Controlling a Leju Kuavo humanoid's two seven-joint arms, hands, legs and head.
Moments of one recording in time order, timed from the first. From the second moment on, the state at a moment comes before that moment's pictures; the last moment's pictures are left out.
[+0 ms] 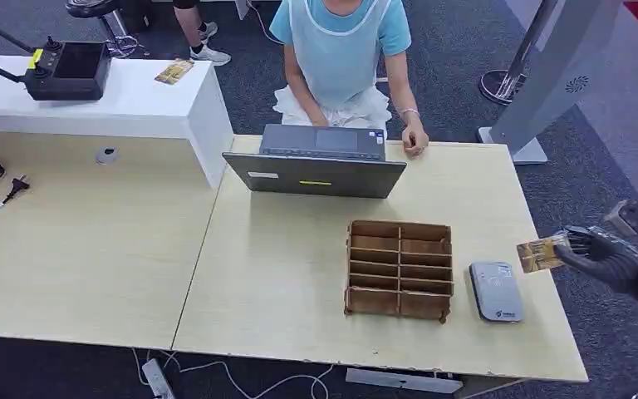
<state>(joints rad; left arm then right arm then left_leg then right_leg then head) -0.07 -0.22 1.11 -0.23 -1.37 0.25 0.09 -0.41 -0.84 0.34 -1.06 -0.35 0.64 -0.12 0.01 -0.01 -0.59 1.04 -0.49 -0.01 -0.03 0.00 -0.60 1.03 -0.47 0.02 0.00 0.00</state>
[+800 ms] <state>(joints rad) -0.07 -0.21 1.11 -0.23 -1.37 0.25 0.10 -0.42 -0.80 0.47 -1.02 -0.33 0.59 -0.13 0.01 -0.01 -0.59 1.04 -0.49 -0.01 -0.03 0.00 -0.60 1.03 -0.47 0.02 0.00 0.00</state>
